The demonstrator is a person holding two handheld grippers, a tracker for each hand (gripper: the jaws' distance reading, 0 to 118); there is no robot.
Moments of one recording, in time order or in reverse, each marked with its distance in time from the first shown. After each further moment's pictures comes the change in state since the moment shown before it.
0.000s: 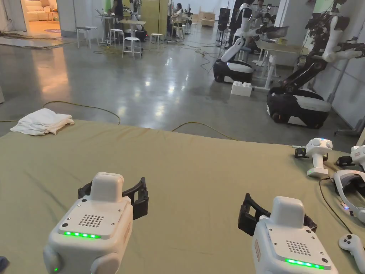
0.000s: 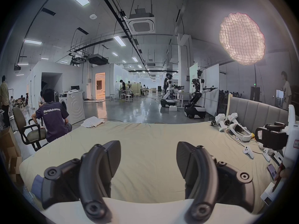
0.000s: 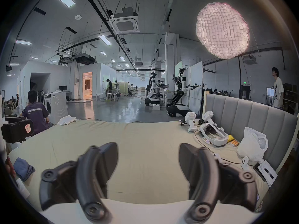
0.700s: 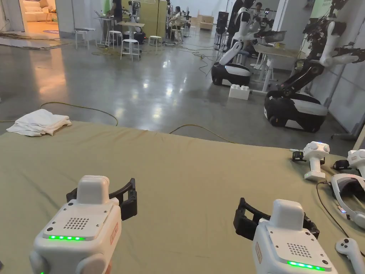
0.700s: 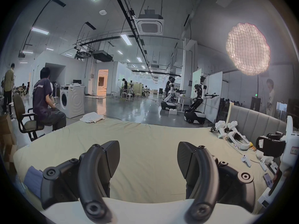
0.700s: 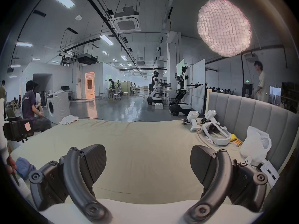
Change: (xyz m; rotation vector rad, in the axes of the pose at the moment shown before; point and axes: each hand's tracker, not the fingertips) left arm -0.018 -0.007 -0.008 0.007 0.008 0.074; right arm 0.004 -0.004 -0.007 -0.001 0.018 0.002
